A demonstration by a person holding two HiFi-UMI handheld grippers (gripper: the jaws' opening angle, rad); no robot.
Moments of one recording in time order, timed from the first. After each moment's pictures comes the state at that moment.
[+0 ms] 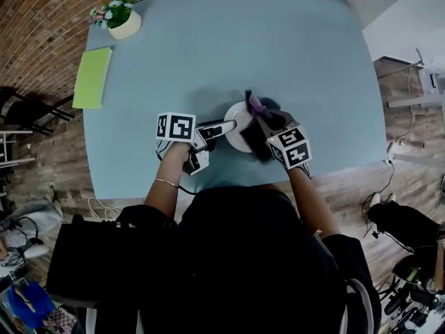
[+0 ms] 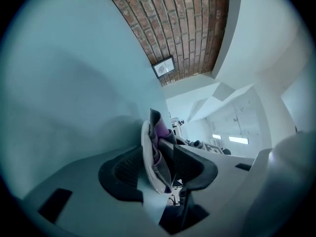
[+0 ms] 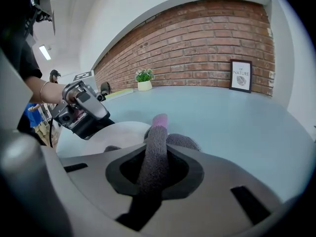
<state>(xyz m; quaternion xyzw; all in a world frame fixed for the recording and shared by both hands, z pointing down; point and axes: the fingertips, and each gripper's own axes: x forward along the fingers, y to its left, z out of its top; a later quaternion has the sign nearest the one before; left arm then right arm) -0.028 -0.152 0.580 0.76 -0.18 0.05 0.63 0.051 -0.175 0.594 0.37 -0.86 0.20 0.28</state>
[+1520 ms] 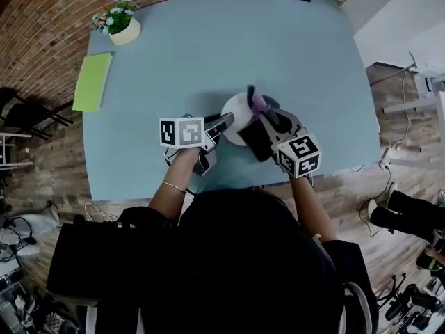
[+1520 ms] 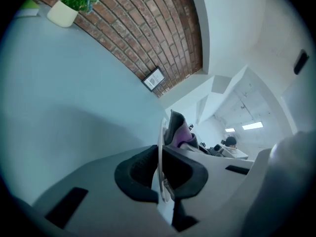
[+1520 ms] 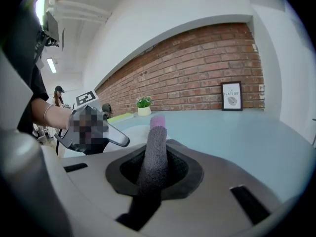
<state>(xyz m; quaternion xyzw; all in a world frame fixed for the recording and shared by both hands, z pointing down) -0.010 -0.173 0.546 0.81 -0.27 0.05 0.52 0.068 -0.175 0.520 0.40 -0.89 0.15 0.16</state>
